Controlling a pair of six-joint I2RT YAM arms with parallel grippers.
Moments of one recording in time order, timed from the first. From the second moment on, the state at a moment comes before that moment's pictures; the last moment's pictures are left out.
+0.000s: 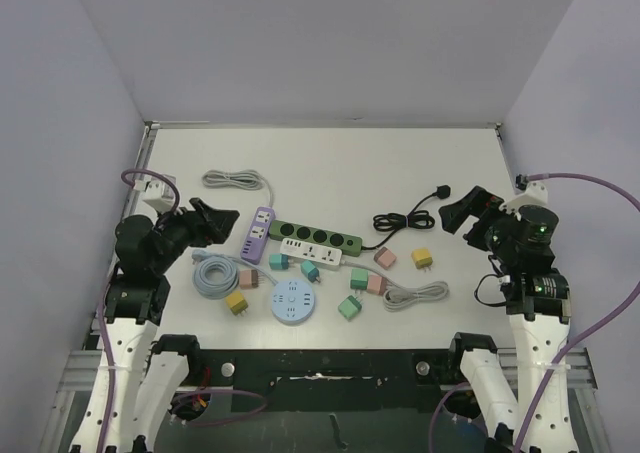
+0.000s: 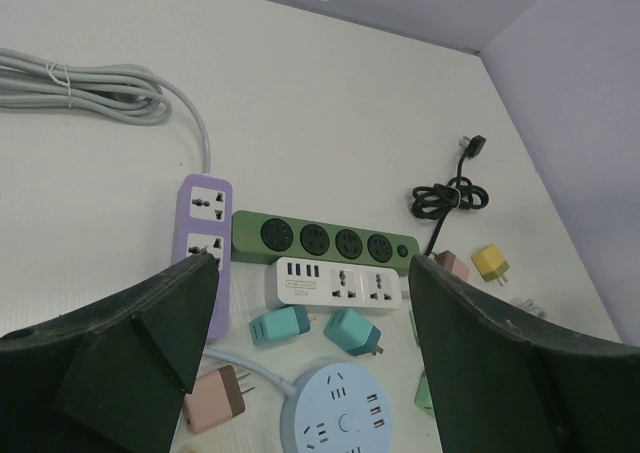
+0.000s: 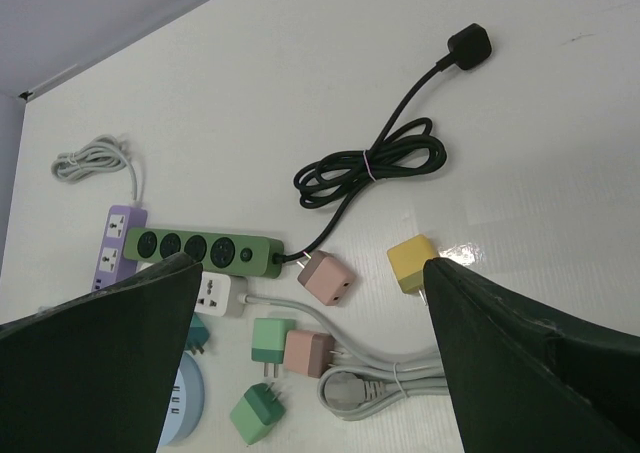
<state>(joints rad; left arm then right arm) -0.05 0.63 0.68 -0.25 0.39 -0.49 -0.11 0.68 0.93 -0.69 -0.22 0.43</state>
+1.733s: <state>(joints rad) -0.28 0.79 0.40 0.19 0.56 -0.79 0.15 1.47 0.79 -0.57 0.10 0.36</state>
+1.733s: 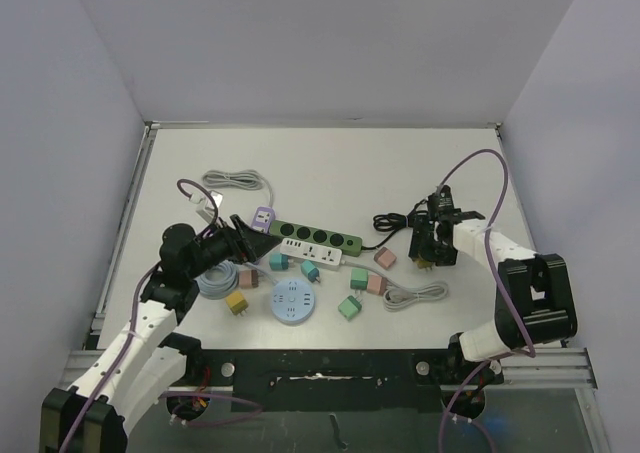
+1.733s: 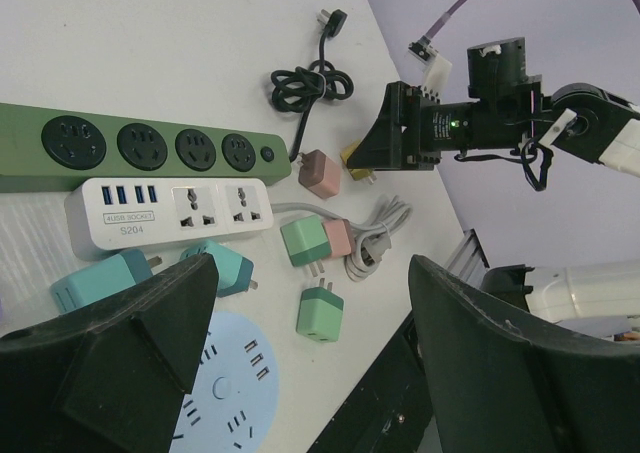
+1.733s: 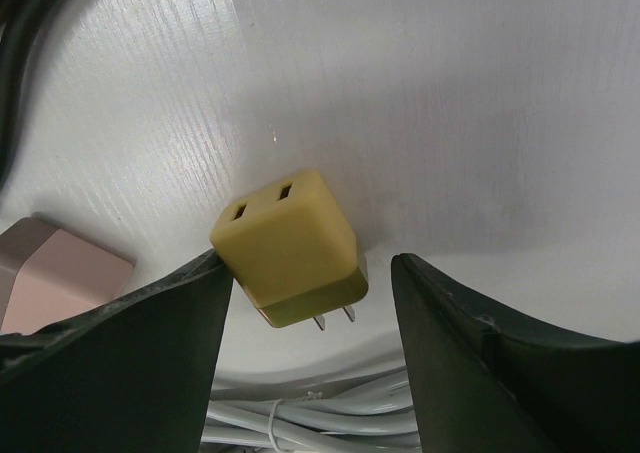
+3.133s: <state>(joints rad) -0.79 1.38 0.47 0.87 0.02 -0.80 0.66 1.20 0.73 -0.05 0.01 1.27</state>
